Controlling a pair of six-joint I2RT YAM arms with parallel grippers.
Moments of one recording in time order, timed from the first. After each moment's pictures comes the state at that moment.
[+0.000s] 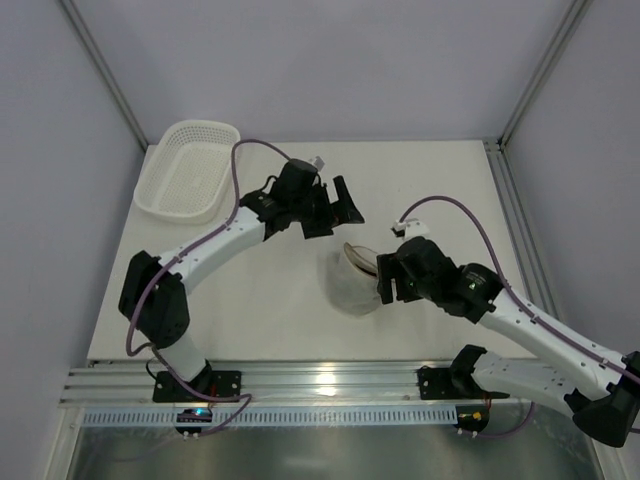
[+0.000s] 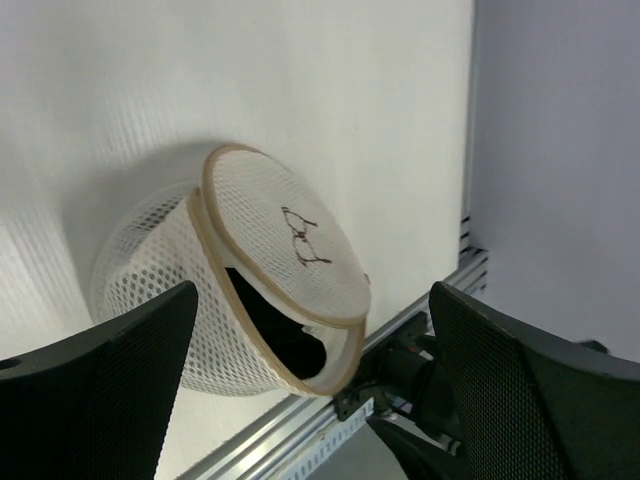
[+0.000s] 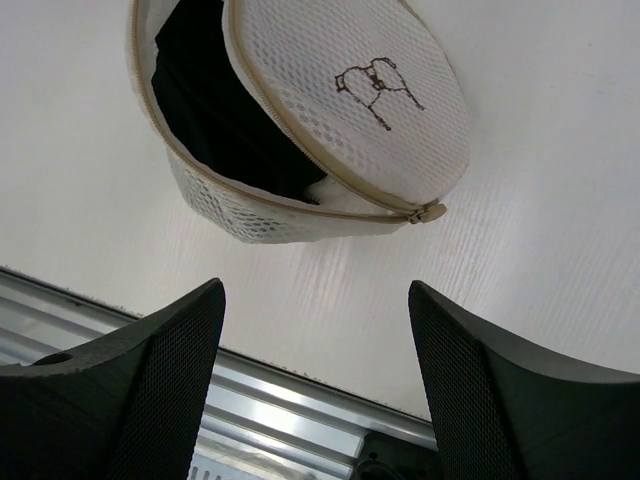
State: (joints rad) left arm -0.67 1.62 1.36 -0.37 0.24 -0.90; right arm 0.82 0.92 0.87 -0.81 0.23 0.50
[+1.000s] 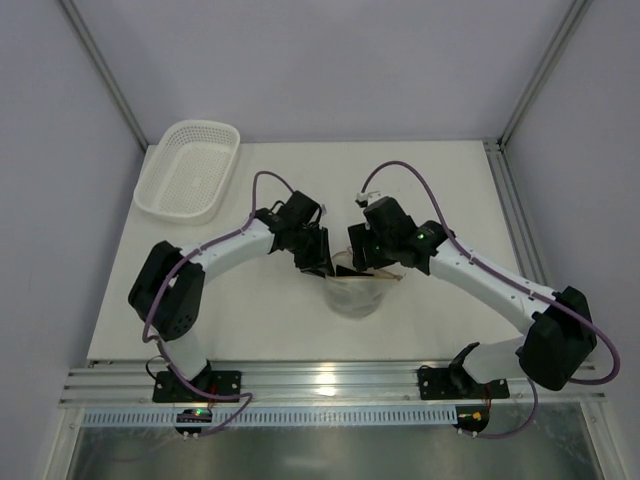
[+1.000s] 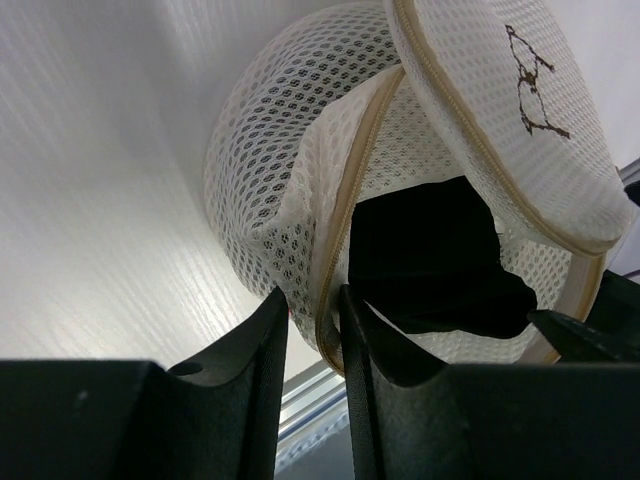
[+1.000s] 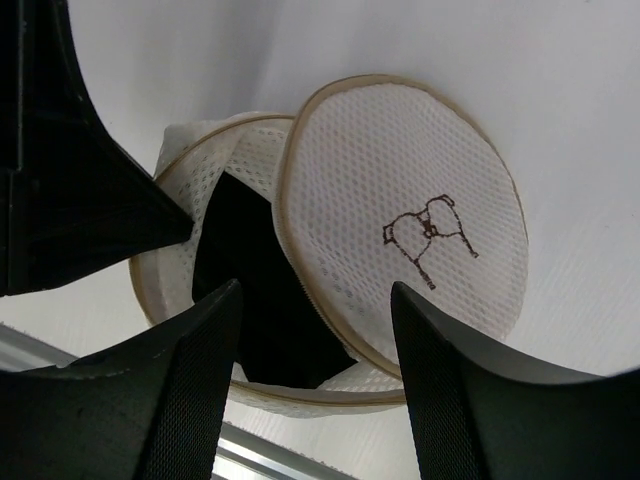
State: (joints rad) left arm -0.68 1.74 1.23 -0.56 0.35 -0.68; right arm 0.70 1.35 1.08 -0.64 0.11 0.36
